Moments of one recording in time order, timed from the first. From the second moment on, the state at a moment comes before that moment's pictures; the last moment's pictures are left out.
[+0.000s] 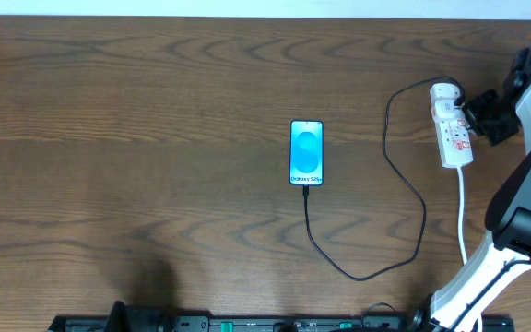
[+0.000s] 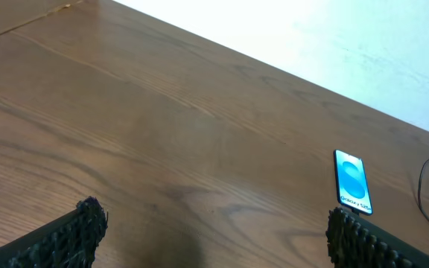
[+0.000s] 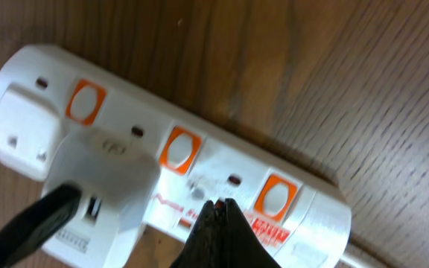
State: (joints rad) left arm -0.08 0.00 1.14 -1.50 -0.16 -0.38; right arm -0.38 2.13 1.70 -0.92 -0.08 0.72
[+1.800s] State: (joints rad) left arm -0.08 0.00 1.14 -1.50 -0.16 -0.38; right arm -0.31 2.12 1.69 -0.91 -0.01 0.75
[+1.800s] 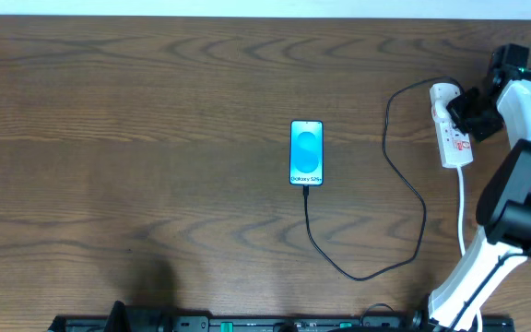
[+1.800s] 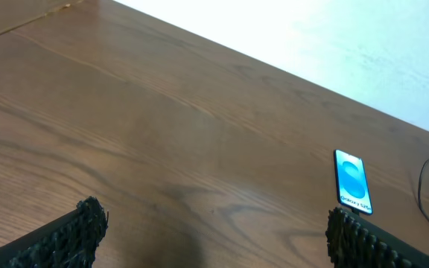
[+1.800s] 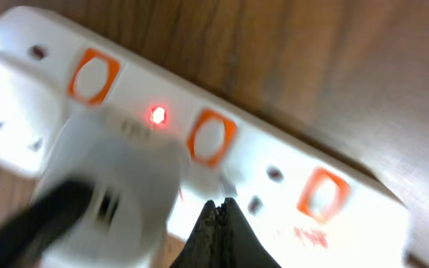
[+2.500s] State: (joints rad) left arm -0.08 0.00 1.14 -1.50 -0.16 -0.38; right arm -0.32 1.03 1.71 -0.82 0.02 0.66
